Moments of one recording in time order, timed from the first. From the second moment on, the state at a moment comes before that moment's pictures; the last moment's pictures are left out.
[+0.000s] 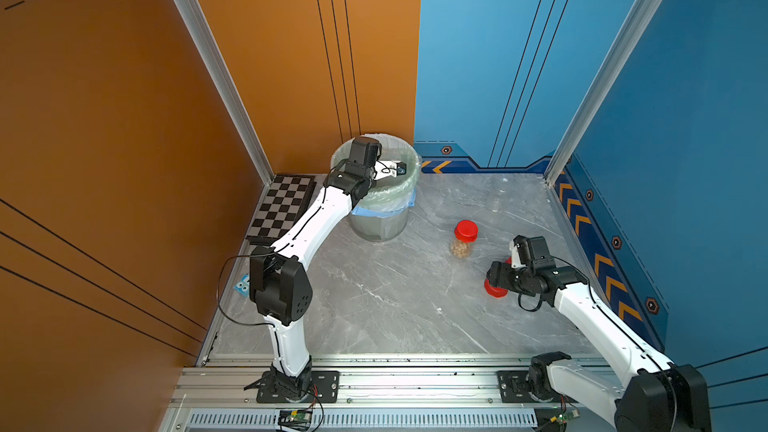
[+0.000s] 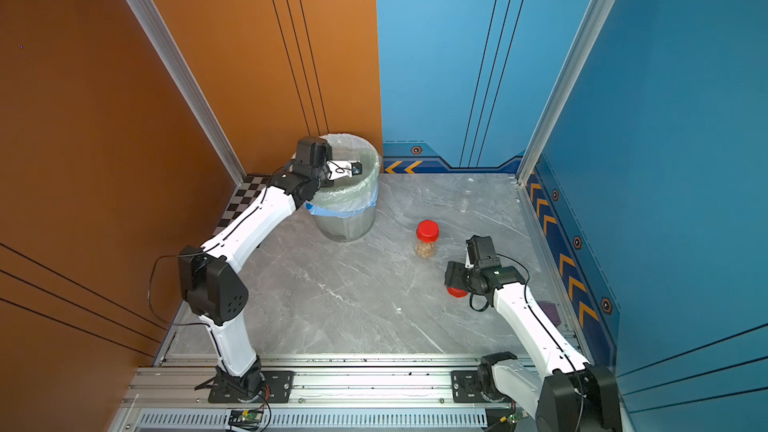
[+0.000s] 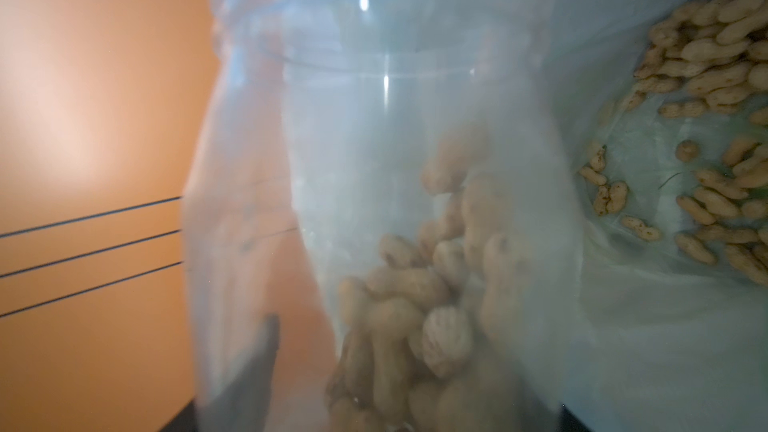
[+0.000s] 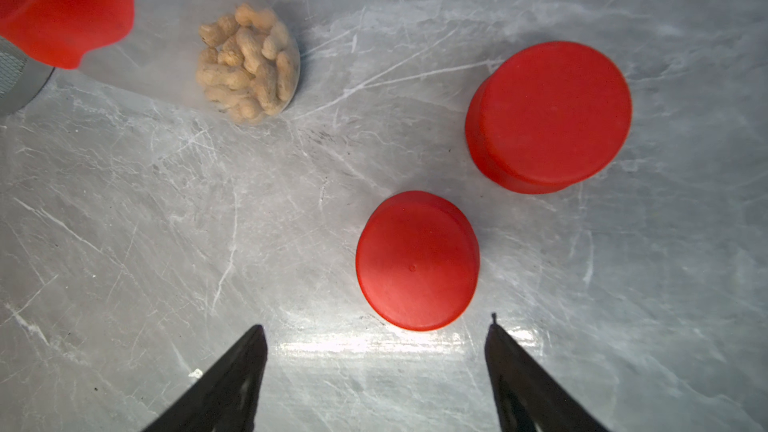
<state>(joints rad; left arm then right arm) -0.42 1.88 1.83 -0.43 -0.41 1.38 0.18 1.08 0.68 -0.64 -0.07 0.40</state>
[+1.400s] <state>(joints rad) -0.49 1.94 2.00 -0.50 -0.69 1.74 0.17 1.16 0.66 -0.51 -0.28 0.40</state>
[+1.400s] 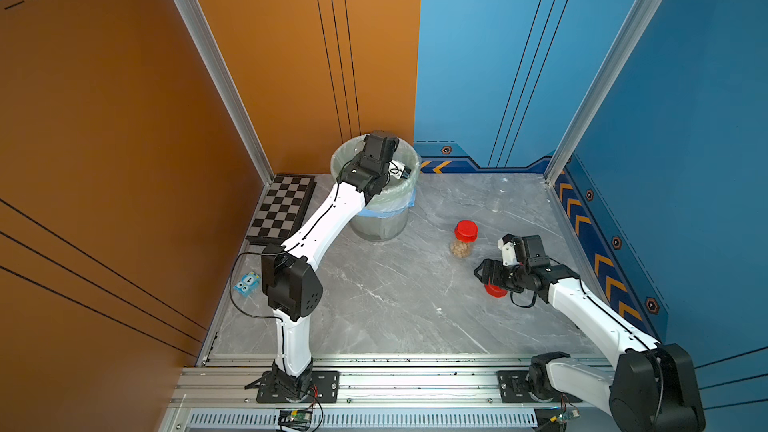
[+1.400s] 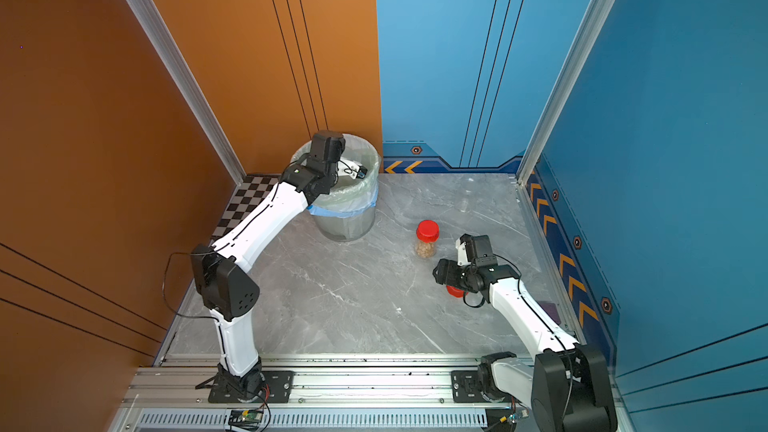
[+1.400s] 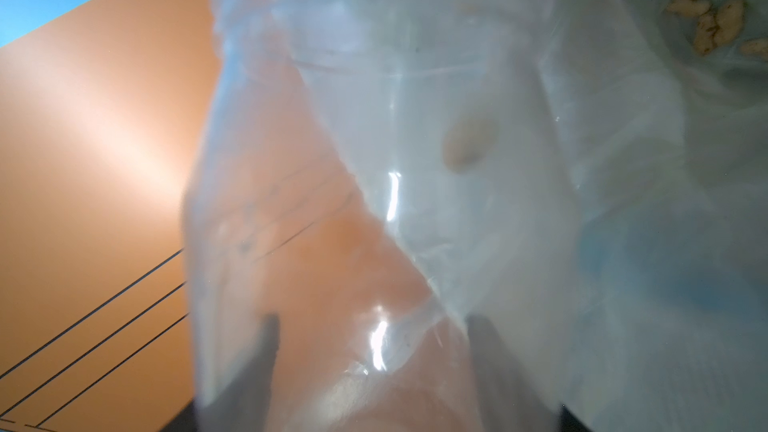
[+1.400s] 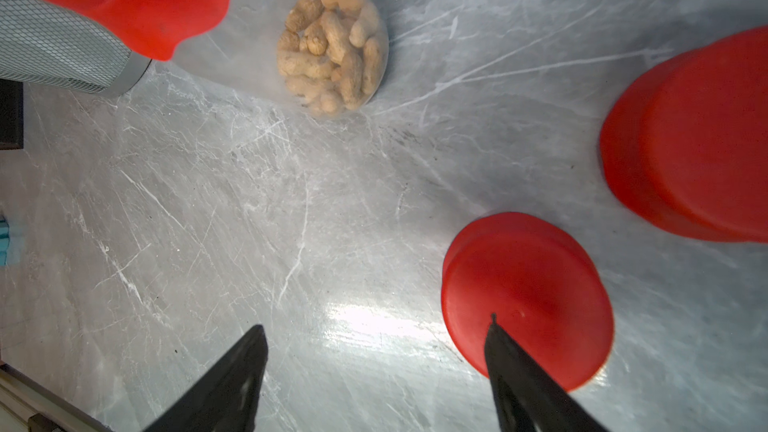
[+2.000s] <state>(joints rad) -0.48 1.93 2.05 -0.51 -0.71 1.73 0.17 1.17 0.66 -0.46 -0.31 0.40</state>
